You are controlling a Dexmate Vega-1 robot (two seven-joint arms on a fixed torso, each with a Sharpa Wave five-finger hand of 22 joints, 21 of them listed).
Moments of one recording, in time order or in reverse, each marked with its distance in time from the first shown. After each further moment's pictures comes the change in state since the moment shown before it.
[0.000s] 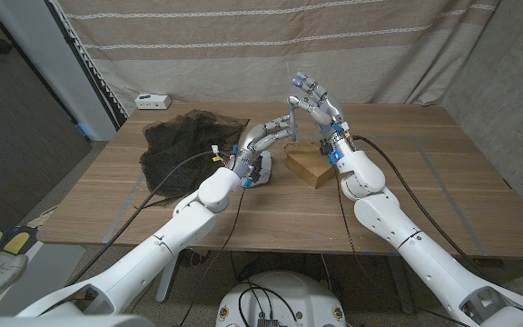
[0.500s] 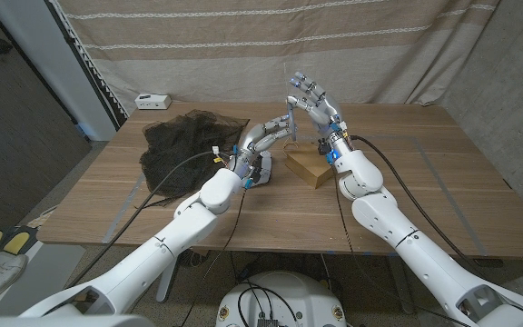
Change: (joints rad) left arm 0.009 -0.009 0.000 -0.008 0.049 0.007 0.051; left_hand -0.012 -0.012 -0.034 0.007 0.001 0.019 0.022 -0.007 -0.002 0.022 0.007 0.006 0.000 0.013 -0.006 0.008 0.000 0.011 -0.004 0.000 0.000; right arm 0.009 0.013 -0.008 0.014 0.001 0.000 0.001; right_hand 0.000 0.000 0.001 -0.001 0.005 0.000 0.000 -0.008 -0.002 0.000 0.000 0.000 0.000 0.000 0.000 -0.006 0.004 -0.009 0.002 0.007 0.000
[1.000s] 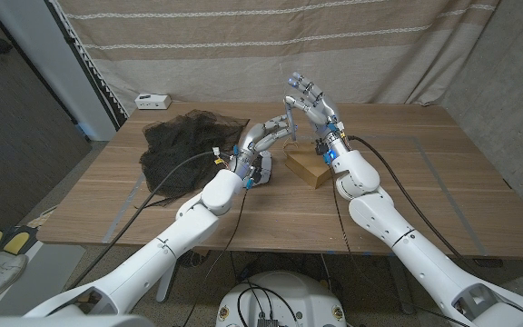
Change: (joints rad) left arm 0.001 -0.014 0.001 0.022 0.028 -0.035 0.019; left_hand 0.007 0.007 -0.008 0.000 0.000 0.040 -0.007 0.000 -0.008 0.018 -0.004 0.008 0.000 0.011 0.000 0.000 0.000 0.002 -0.002 0.001 0.000; right arm 0.006 0.014 -0.007 0.015 -0.003 0.007 0.002; right_hand 0.004 -0.004 0.000 0.000 0.002 0.005 -0.005 0.000 -0.003 0.004 -0.004 0.000 0.000 0.000 0.000 -0.004 0.001 -0.006 -0.001 0.001 -0.005
